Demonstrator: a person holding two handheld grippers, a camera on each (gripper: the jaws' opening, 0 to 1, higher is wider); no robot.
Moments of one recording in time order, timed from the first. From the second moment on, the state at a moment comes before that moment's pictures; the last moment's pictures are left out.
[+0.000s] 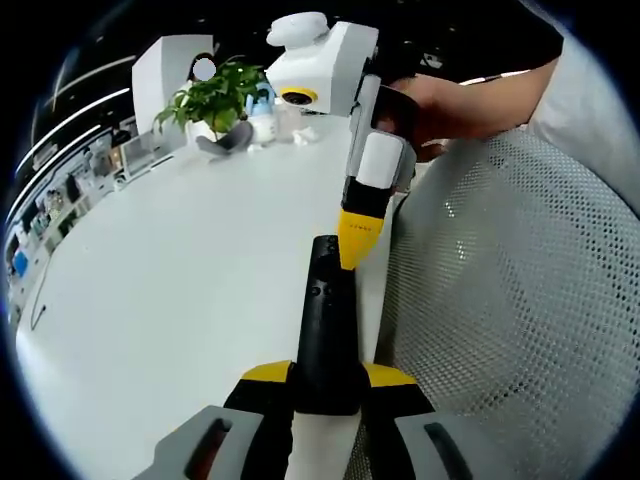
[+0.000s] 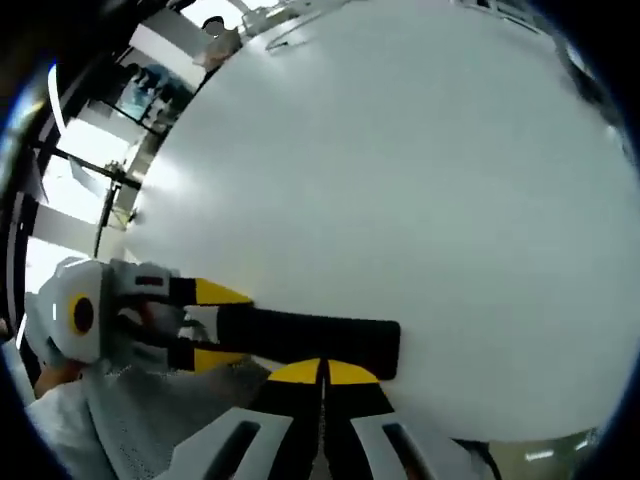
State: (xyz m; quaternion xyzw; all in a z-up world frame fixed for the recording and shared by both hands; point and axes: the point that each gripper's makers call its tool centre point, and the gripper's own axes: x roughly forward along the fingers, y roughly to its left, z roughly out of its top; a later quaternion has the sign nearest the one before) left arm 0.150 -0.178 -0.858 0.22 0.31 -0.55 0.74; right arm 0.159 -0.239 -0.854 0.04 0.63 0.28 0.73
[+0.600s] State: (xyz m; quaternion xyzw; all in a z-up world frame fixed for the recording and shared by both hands) left arm 0.150 -0.179 -0.859 0.23 0.31 -0.55 0.74; right arm 0.165 -0.235 -0.855 -0.10 0.55 0.33 0.76
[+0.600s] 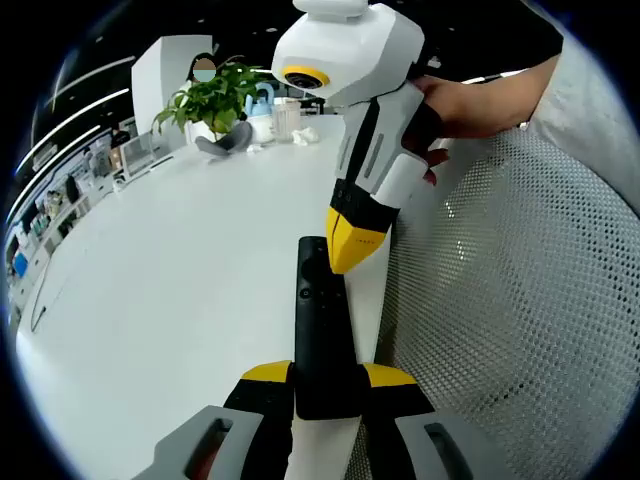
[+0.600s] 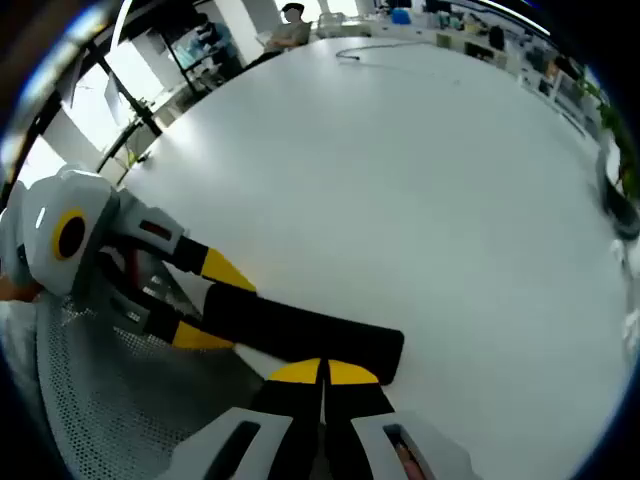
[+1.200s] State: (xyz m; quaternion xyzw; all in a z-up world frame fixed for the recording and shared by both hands) left arm 0.148 -0.179 -0.859 0.23 0.31 -0.56 0.73; right arm 0.170 -0.234 -0.848 0.00 0.57 0.31 0.76
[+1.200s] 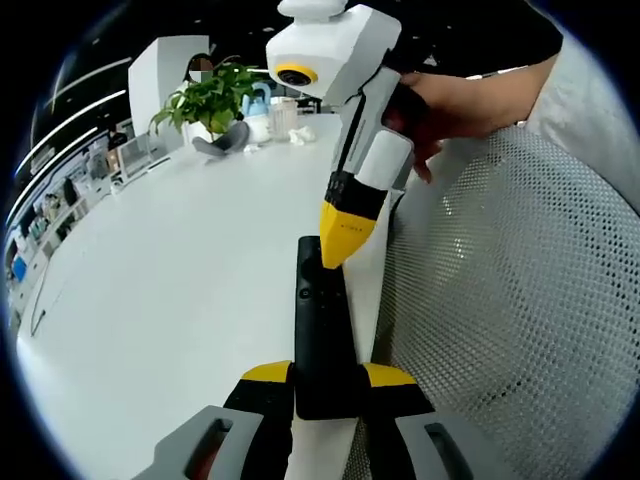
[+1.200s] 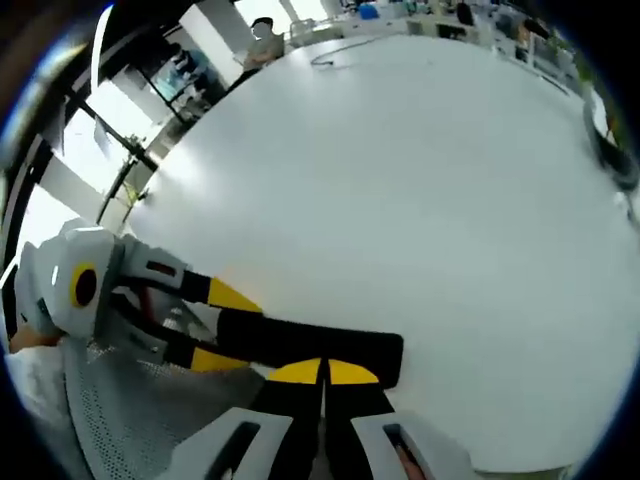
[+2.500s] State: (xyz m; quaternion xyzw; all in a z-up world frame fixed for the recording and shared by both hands) left arm 0.145 -0.182 -0.859 0.23 0.31 -0.56 0.73; right arm 0.169 -0.230 -0.854 -0.06 0.60 0.30 0.74
